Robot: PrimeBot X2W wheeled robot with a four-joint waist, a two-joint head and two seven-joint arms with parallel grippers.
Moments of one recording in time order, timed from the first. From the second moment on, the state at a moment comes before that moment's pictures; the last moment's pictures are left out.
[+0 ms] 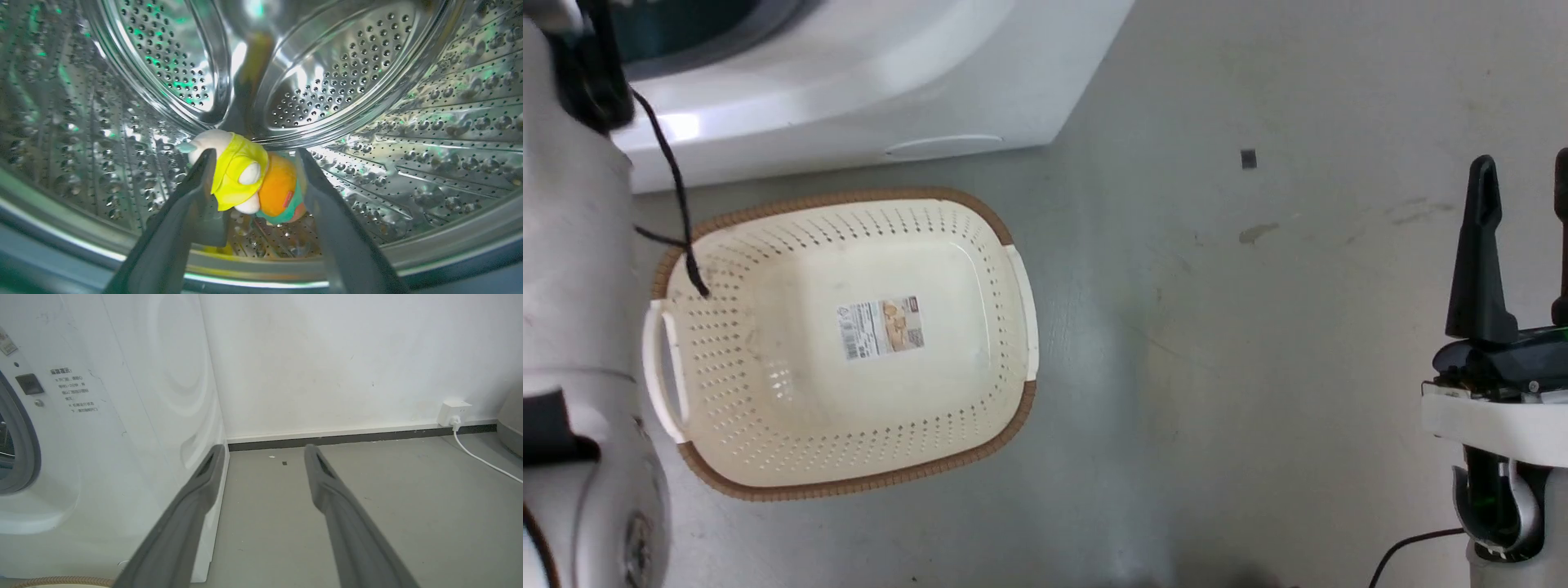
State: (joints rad) left arm -1.27 0.29 0.03 0.89 -0.17 0.10 -0.26; right arm -0.26 -0.05 -0.10 -0.20 0.23 0.13 -0.26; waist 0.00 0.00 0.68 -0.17
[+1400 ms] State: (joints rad) left arm -0.11 0.06 -0.03 0.26 -0.04 0.09 -0.26; right arm 0.09 -0.05 -0.10 -0.09 0.15 0.13 -0.26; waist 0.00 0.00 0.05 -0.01
